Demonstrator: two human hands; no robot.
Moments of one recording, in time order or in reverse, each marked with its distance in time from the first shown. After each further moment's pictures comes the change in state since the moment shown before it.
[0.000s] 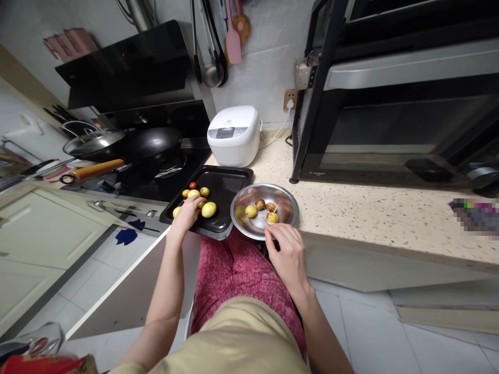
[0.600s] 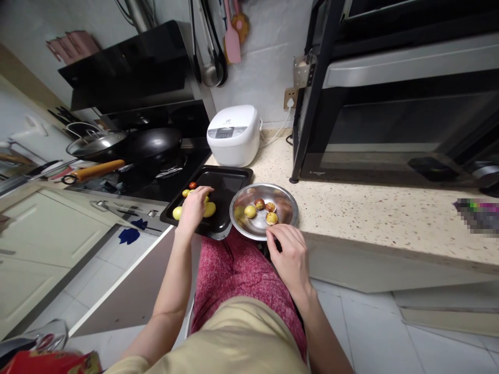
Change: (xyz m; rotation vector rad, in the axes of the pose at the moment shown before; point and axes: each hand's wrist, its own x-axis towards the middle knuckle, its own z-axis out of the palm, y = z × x) left_hand 0.008 0.055 -0.020 -0.074 0.157 0.006; right_hand -0.002 0.005 -0.004 0.000 0.015 0.000
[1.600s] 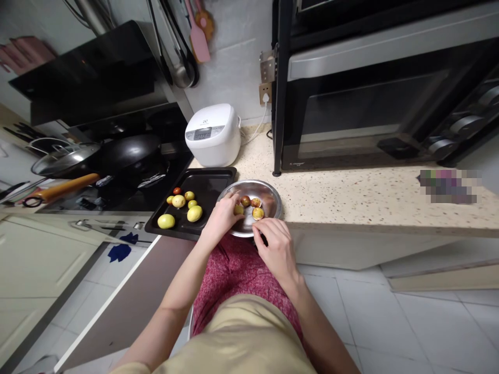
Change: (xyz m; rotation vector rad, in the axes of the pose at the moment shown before) left_hand 0.005 0.104 0.044 -0.024 -0.327 0.189; right_hand 0.001 -0.006 -0.001 0.013 -0.013 0.069
